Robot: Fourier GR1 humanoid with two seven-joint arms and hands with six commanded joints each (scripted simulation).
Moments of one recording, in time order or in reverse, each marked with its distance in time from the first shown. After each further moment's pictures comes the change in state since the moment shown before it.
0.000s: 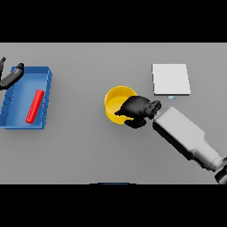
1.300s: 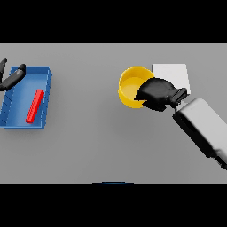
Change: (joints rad) left arm 0.006 0.011 -0.010 -0.027 -0.008 0.001 0.010; right arm 0.034 -0.155 -0.176 -0.219 -0.077 0.037 0.071
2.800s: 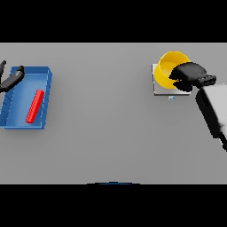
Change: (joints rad) left arm 0.016 0.021 -0.004 -0.037 0.011 0.000 0.061; right arm -0.154 0.017 -0.203 0.678 0.050 -0.274 -0.091
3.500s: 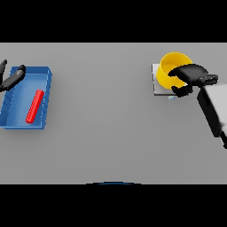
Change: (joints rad) left arm -0.018 -0.025 0.000 0.043 -0.008 -0.001 -0.017; right arm -0.011 -0.010 0.006 0.025 0.009 0.061 -0.014
